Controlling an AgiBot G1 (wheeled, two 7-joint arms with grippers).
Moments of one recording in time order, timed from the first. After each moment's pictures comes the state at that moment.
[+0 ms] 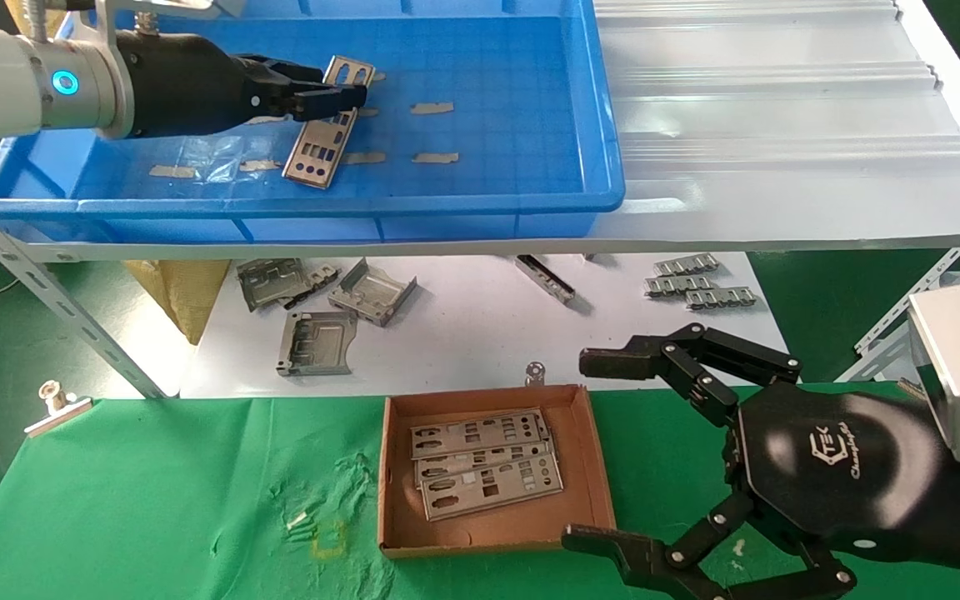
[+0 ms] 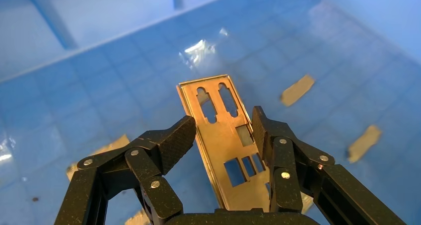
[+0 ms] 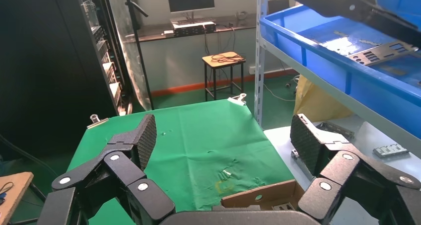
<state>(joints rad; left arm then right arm) -1.93 1.16 0.66 -0.42 1.52 0.95 -0.53 1.10 -0.57 -0.38 1.26 -0.66 -1.45 0.13</state>
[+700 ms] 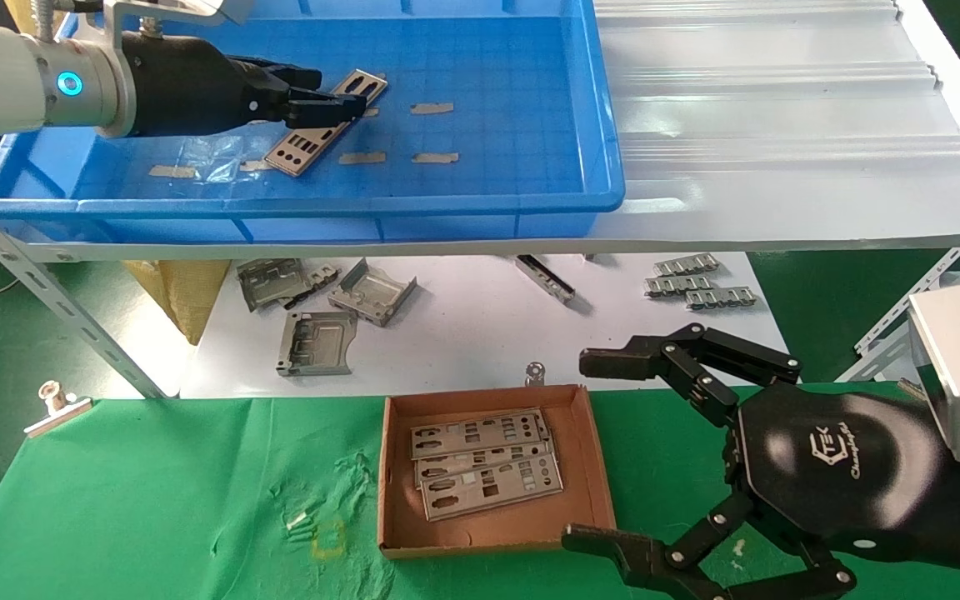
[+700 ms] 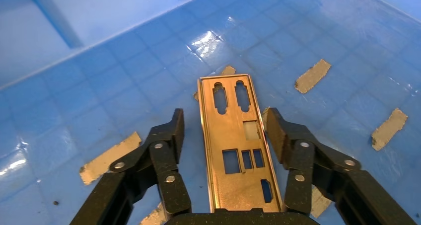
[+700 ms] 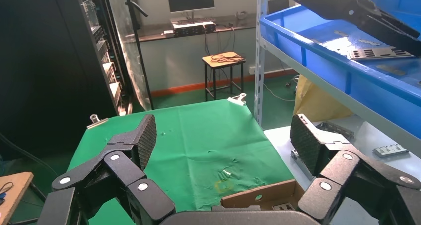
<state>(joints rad) -1.97 1.18 0.66 -0.31 1.53 0.96 -0.40 1.10 -0.57 -0.38 1.26 -0.66 -1.45 0.13</state>
